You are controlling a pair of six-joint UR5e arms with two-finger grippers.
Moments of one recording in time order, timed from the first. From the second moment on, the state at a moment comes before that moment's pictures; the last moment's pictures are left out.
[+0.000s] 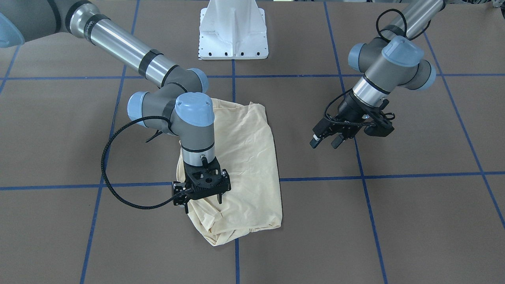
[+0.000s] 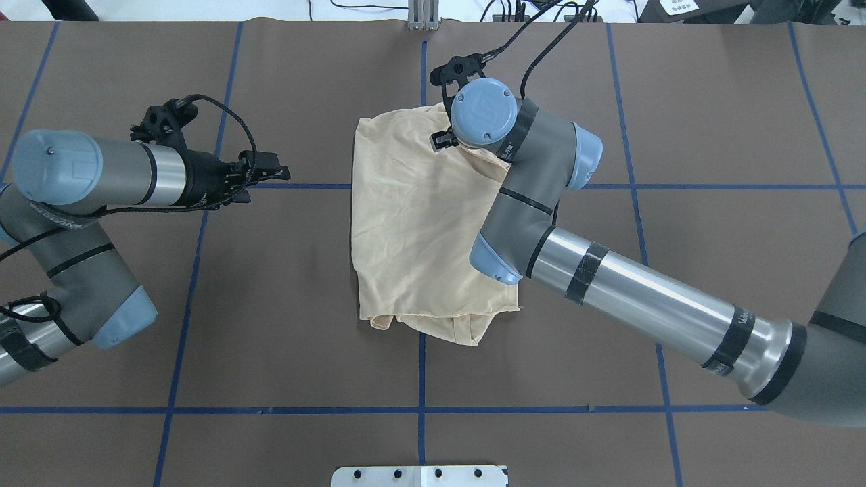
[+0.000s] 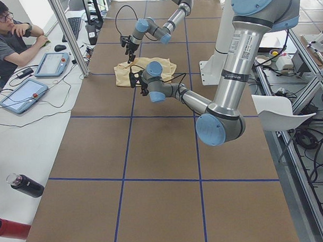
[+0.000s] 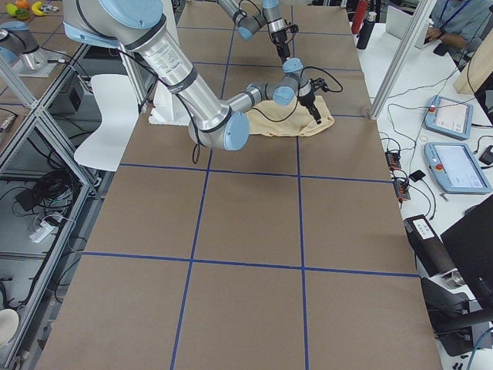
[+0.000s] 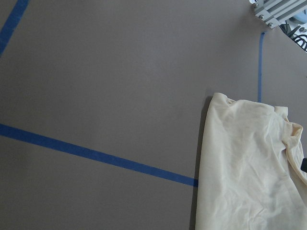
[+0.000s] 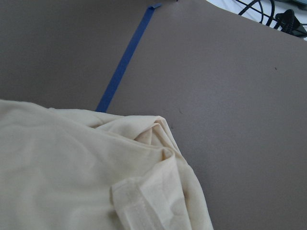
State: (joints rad) left arm -0.74 -1.89 -1.61 -2.50 -1.89 -1.56; right arm 0.65 -0.67 1.09 -1.14 1.52 0.78
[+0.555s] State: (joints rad) left arm -0.74 -1.89 -1.60 -2.50 -1.89 -1.56; right arm 0.64 -0.67 1.06 -1.13 1.52 0.77
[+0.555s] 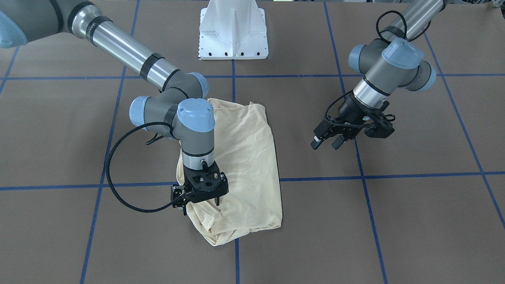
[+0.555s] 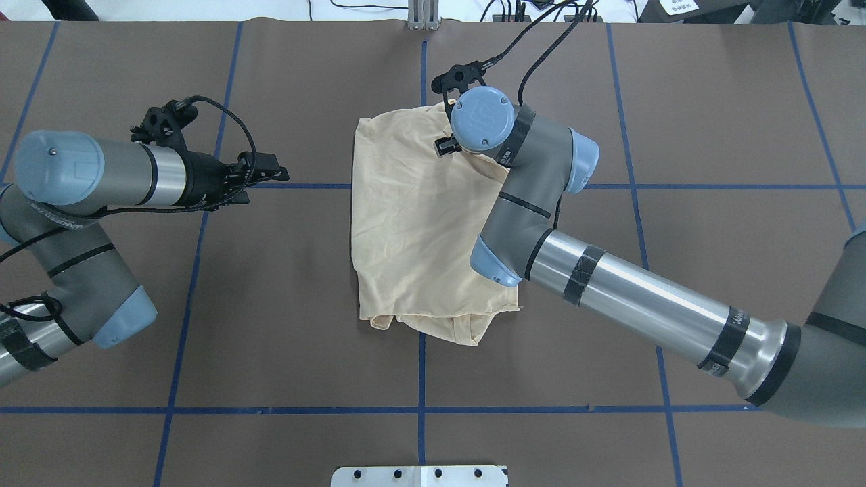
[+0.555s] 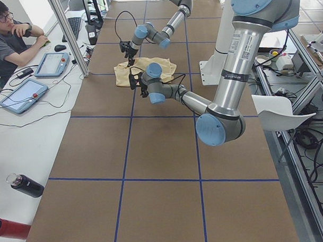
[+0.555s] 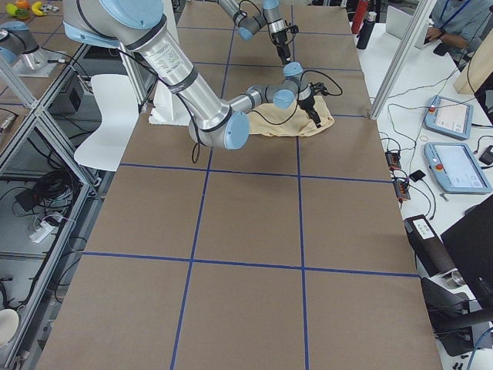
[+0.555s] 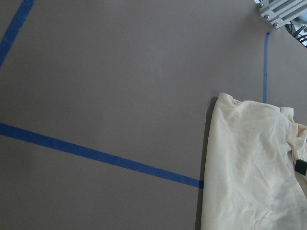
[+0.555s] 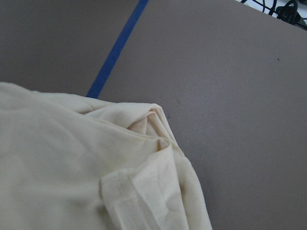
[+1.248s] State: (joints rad) left arm -0.74 -1.89 -1.60 -2.50 -1.89 -1.56; right arm 0.66 -0.67 1.02 -1.13 1.52 0.77
